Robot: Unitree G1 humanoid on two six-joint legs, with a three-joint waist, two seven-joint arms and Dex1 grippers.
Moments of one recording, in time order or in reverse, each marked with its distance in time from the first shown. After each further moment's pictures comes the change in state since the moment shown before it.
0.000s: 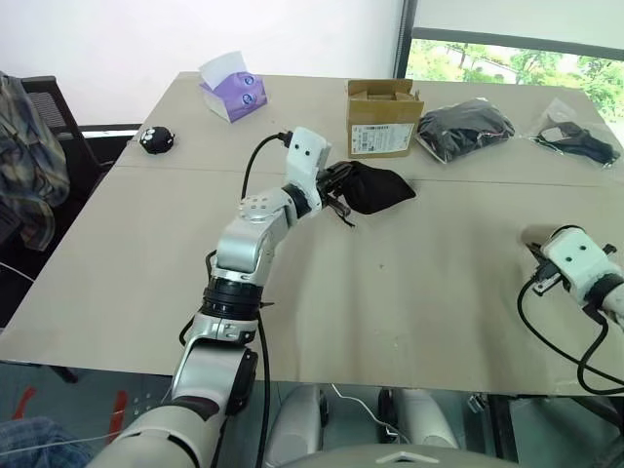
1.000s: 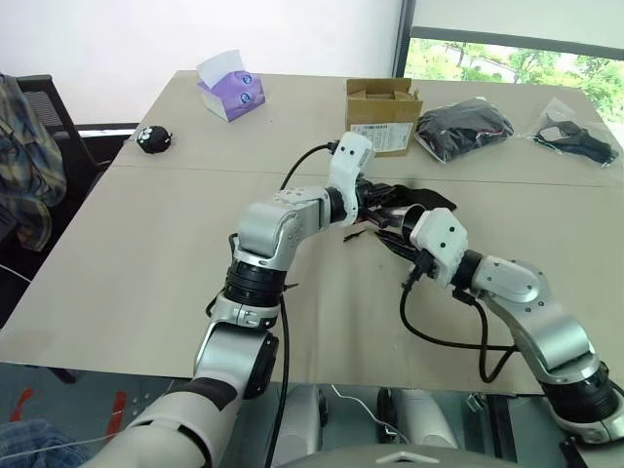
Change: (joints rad) left arm -0.115 -0.075 -0.035 -0.064 -0.137 0.422 -0.011; right arm -0.264 0.273 0.518 -0.263 0.089 0.242 -0.037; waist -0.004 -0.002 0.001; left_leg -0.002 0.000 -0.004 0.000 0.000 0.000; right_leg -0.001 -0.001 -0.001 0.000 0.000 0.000
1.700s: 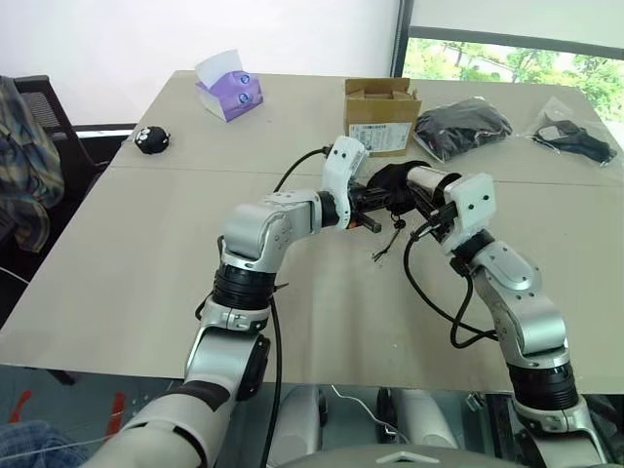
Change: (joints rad) left arm 0.024 0.036 0.006 -0.036 -0.058 0.050 -0.033; right arm -0.014 0.233 -0.182 0.105 0.001 -0.078 -0.188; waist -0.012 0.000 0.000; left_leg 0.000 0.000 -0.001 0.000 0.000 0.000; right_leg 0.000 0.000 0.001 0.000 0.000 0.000
